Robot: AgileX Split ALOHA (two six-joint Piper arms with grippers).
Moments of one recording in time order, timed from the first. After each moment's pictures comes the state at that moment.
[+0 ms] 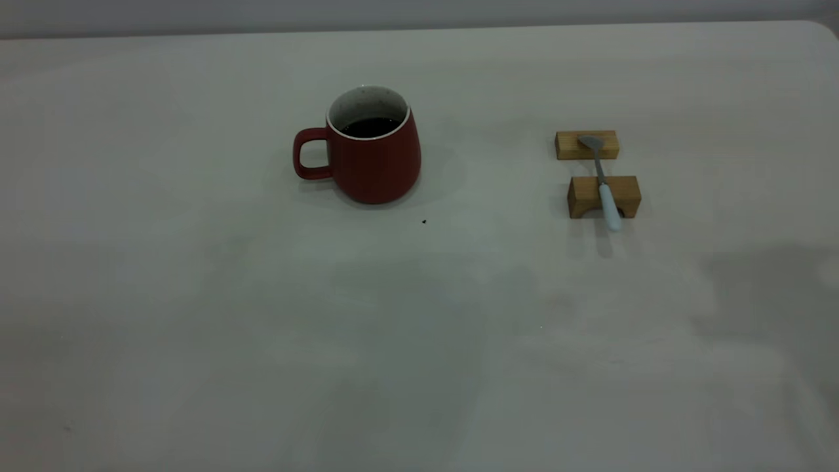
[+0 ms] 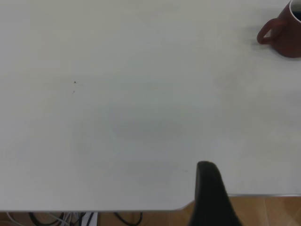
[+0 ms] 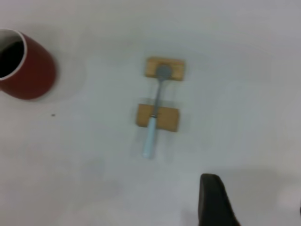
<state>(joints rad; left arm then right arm) -0.01 -0.02 -0.49 0.02 1.13 -0.03 0.01 1.28 -0.75 0.42 0.48 -0.43</state>
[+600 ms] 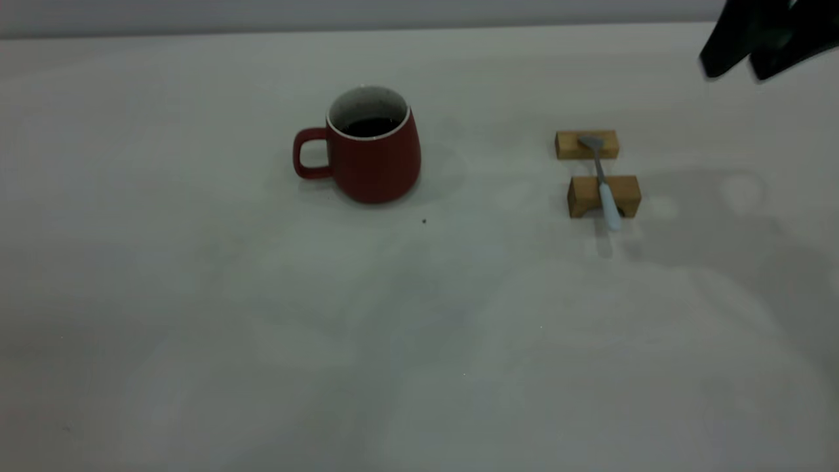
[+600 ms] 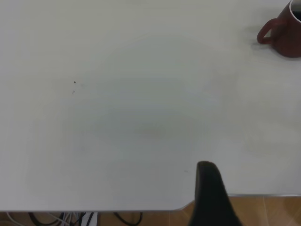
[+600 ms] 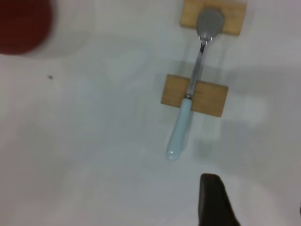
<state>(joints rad) -0.01 -0.02 -0.49 0.02 1.13 -0.03 0.08 1.86 -1.01 0.53 0.49 -0.54</state>
